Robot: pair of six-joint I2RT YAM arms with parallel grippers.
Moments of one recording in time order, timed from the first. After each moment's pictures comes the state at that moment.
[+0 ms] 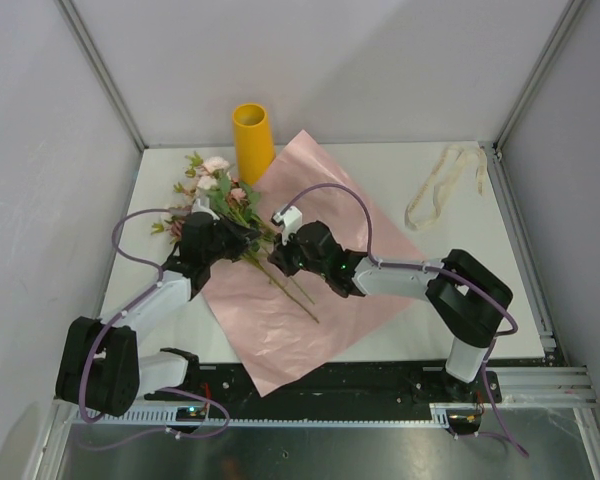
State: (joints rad) left arm -0.26 1.21 0.59 0.15 0.19 -1.03; right arm 0.96 1.77 1.05 0.34 -0.02 0.23
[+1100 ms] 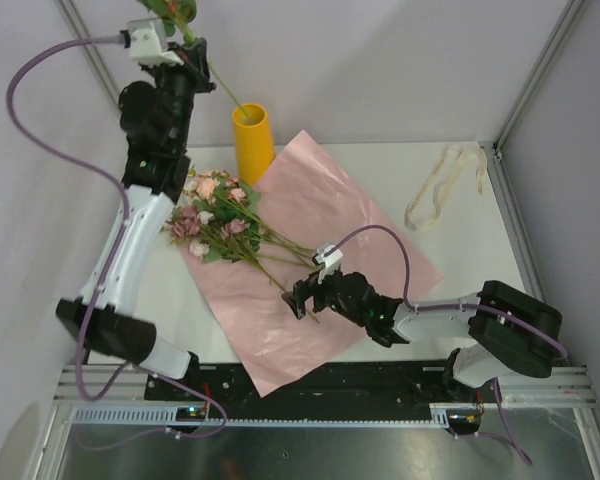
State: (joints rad) left arm -0.26 1.43 1.68 0.19 -0.11 -0.20; right arm 1.10 1.48 0.54 0.66 0.22 0.34
